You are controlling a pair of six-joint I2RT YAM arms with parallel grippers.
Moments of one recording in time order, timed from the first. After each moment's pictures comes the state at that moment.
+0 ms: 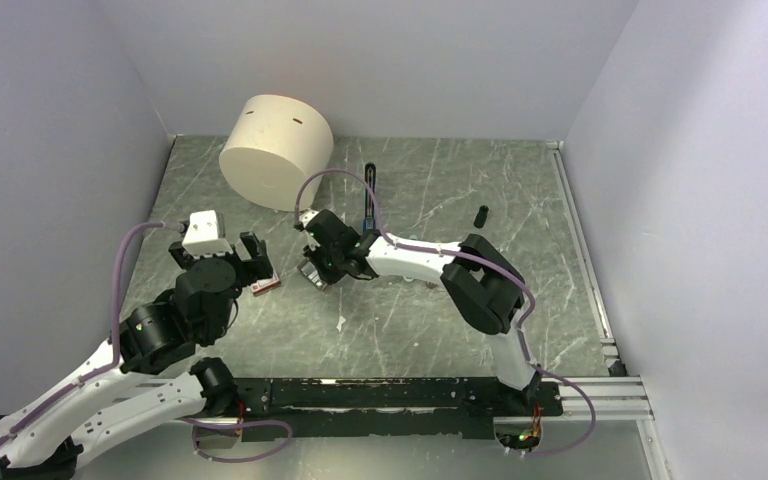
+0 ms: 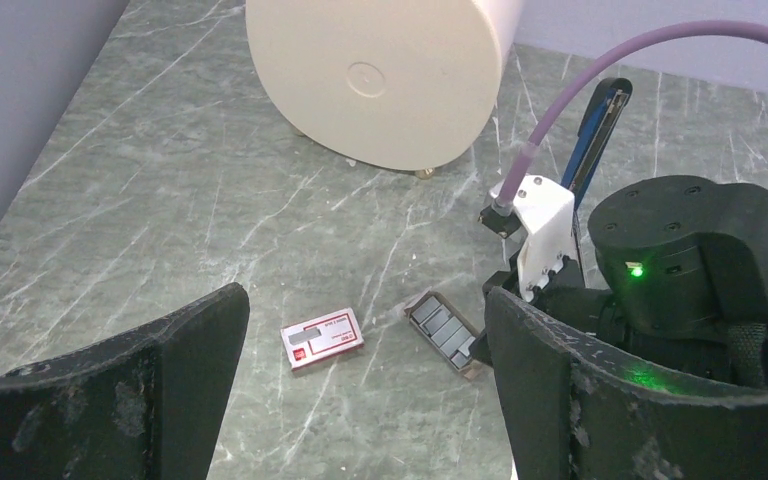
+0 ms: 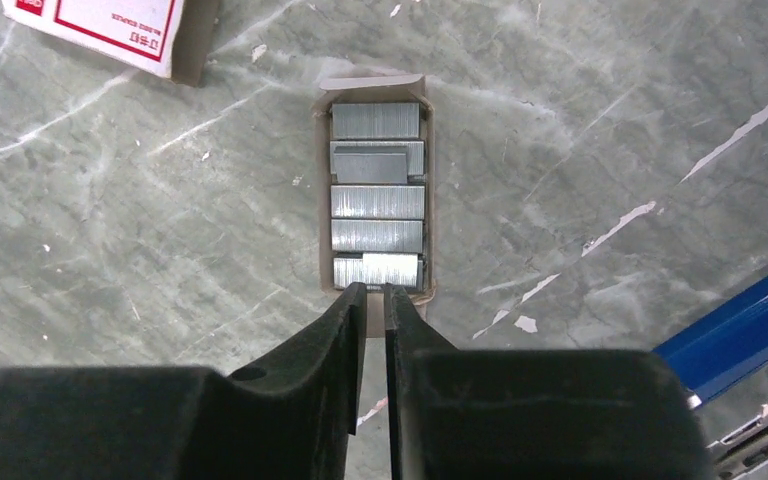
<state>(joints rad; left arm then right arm) -0.93 0.58 0.82 -0.61 -0.95 -0.48 0.97 2.04 1.44 -0.28 -0.02 0.17</state>
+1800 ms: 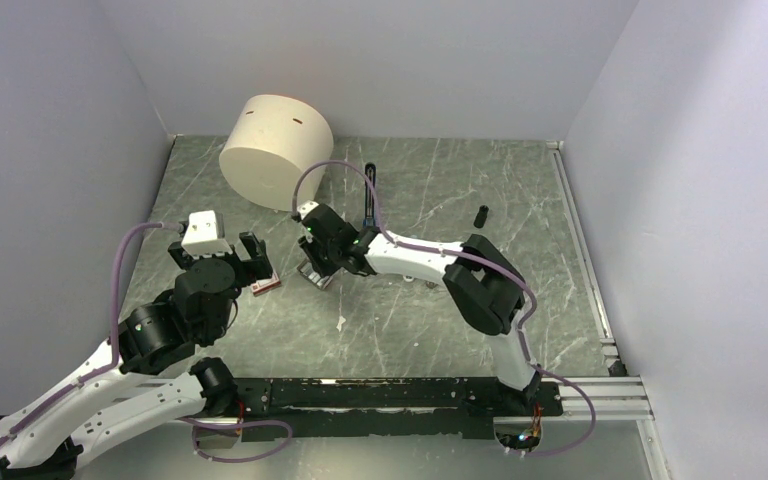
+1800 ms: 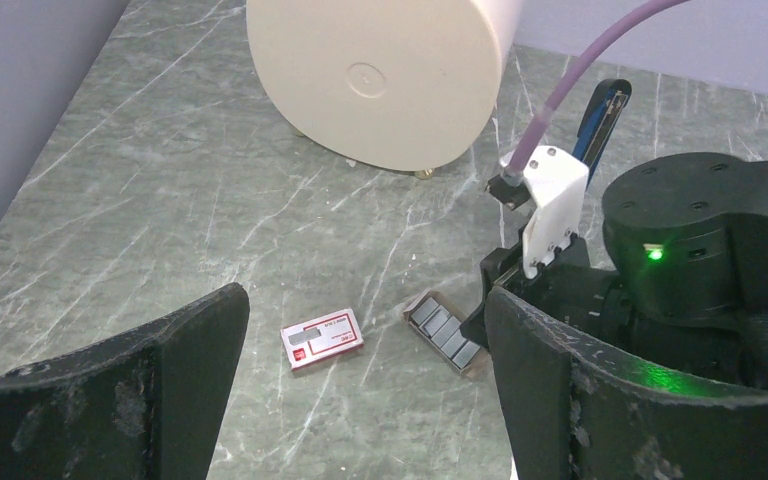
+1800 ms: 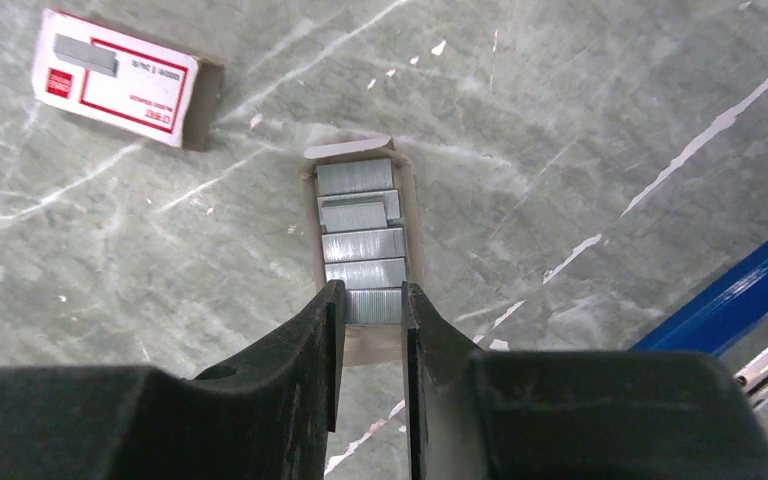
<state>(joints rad) -0.93 0.57 0.82 -0.61 -0.95 -0.48 0.98 2.05 1.48 -0.26 0.05 0.18</state>
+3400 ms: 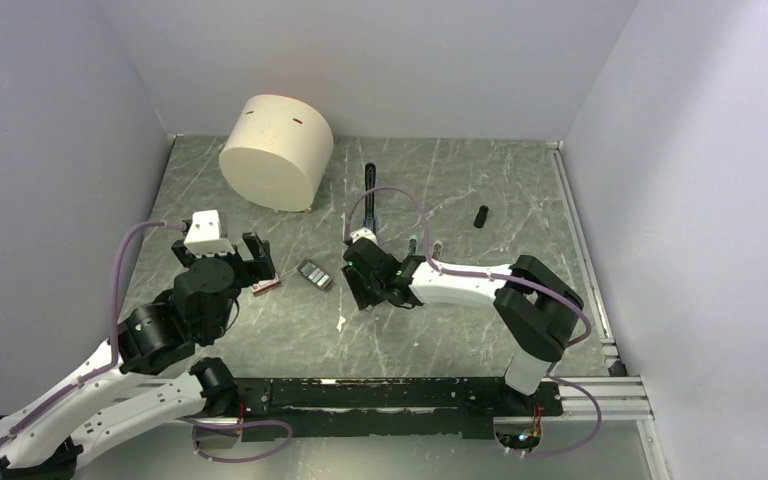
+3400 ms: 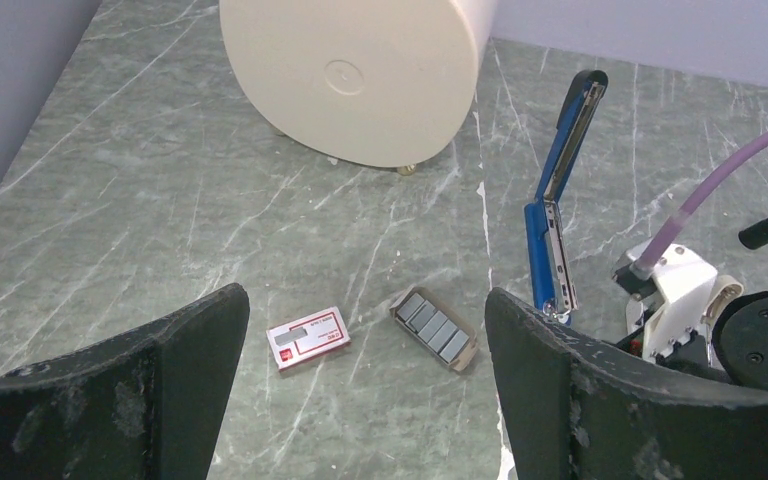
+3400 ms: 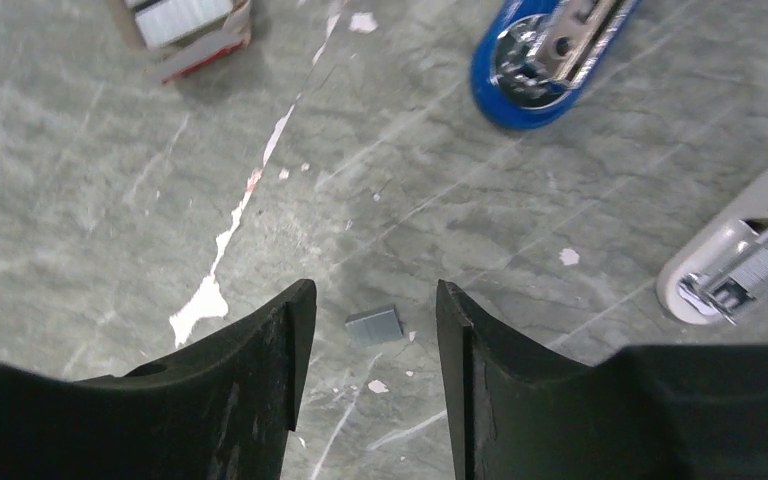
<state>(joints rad) -0.93 0.58 0.82 -0.59 -0.91 -0.46 0.99 1.71 0.99 -0.24 0.16 0.37</state>
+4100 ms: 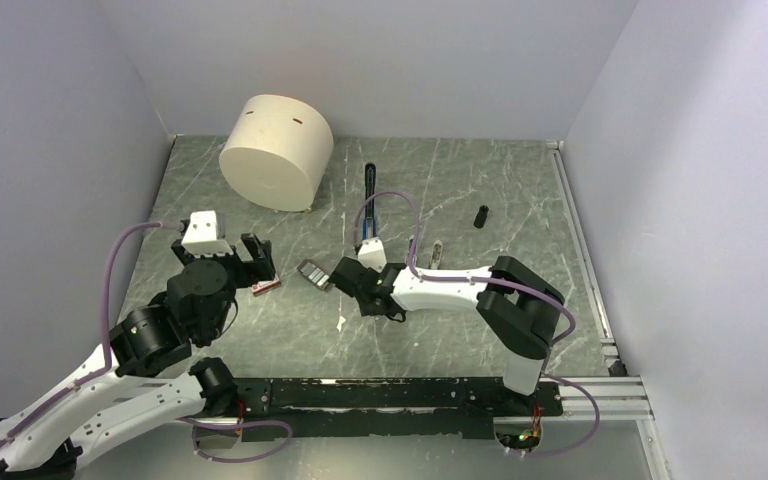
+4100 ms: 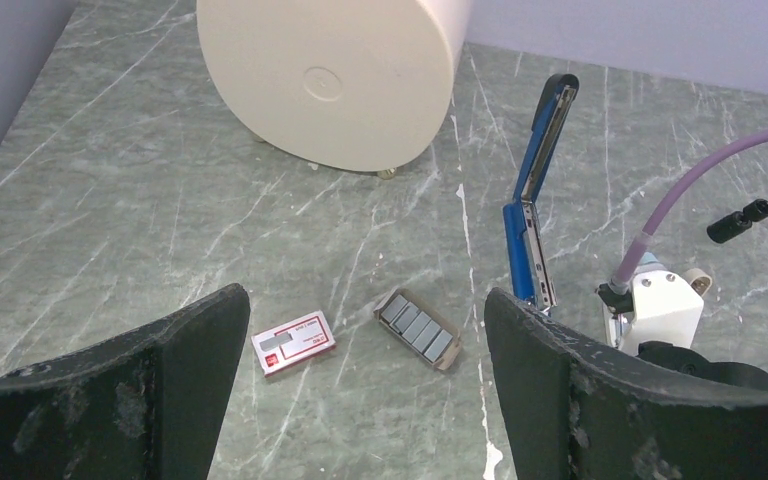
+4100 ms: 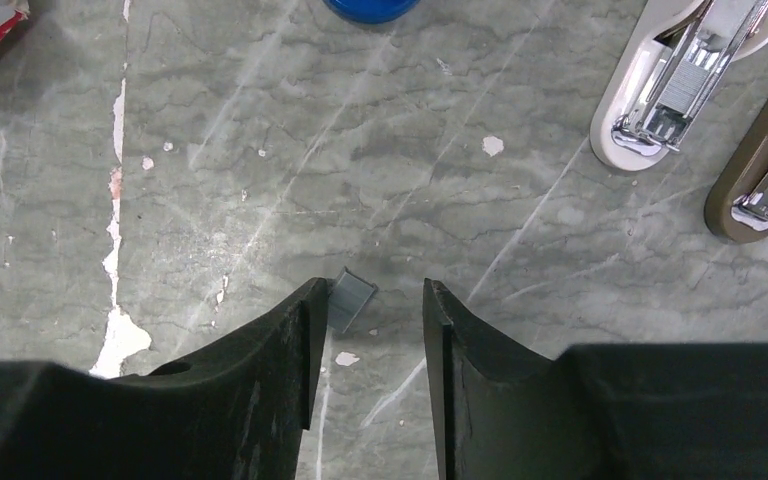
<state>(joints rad) -0.93 0.55 0.82 -0.57 -0.87 -0.44 1.09 1.80 1.09 -0.52 0.48 0.73</state>
